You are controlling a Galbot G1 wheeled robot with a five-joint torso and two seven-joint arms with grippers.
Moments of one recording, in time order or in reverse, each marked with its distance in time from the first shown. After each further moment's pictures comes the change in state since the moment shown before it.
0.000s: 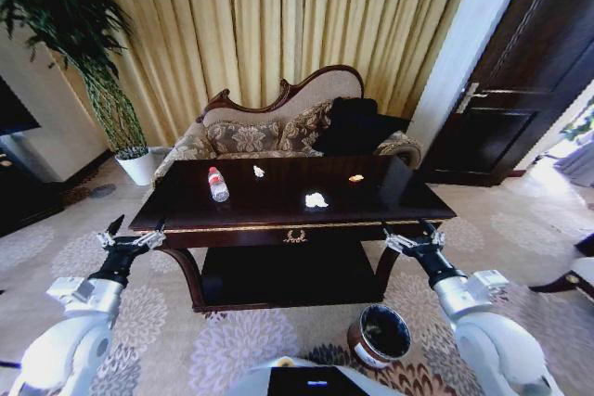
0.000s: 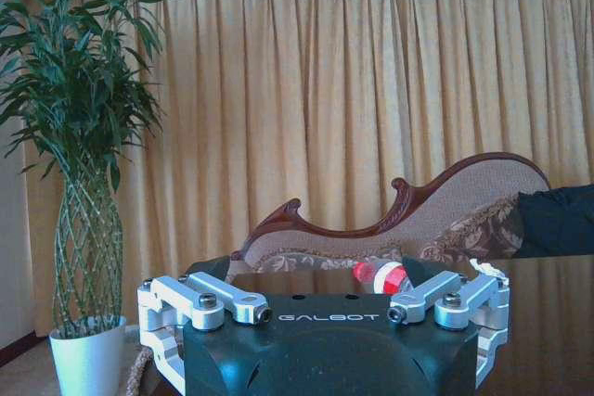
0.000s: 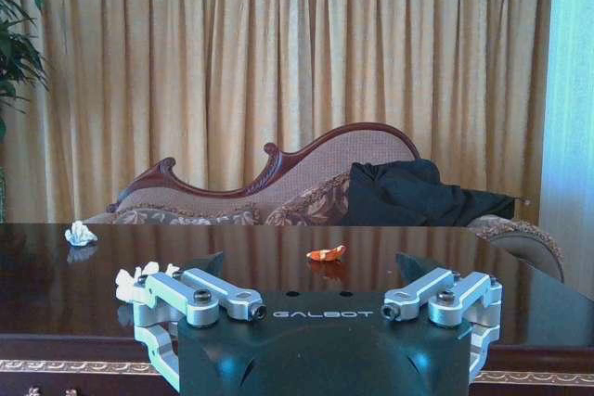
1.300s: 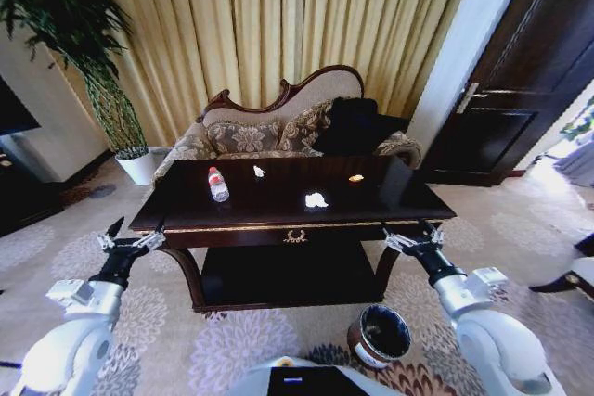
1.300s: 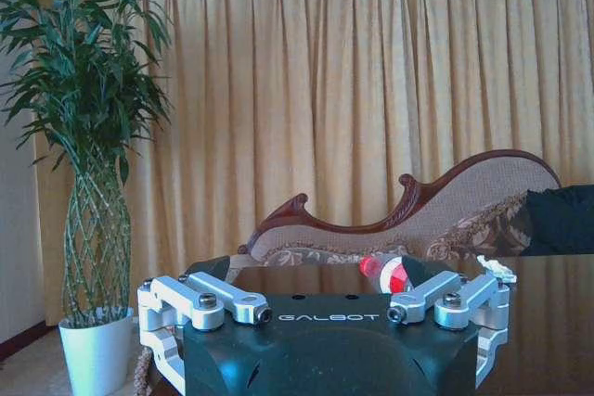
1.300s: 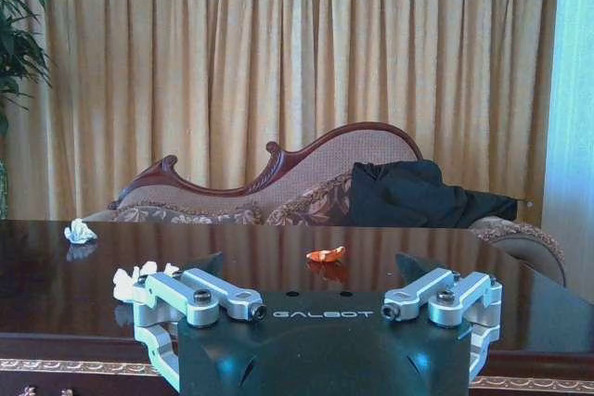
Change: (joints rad) left arm -0.003 -0.016 -0.001 -0.002 0.001 0.015 -0.008; right arm 0.010 -0.023 0.003 -0.008 0.011 -0.007 0.003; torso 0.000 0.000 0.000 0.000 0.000
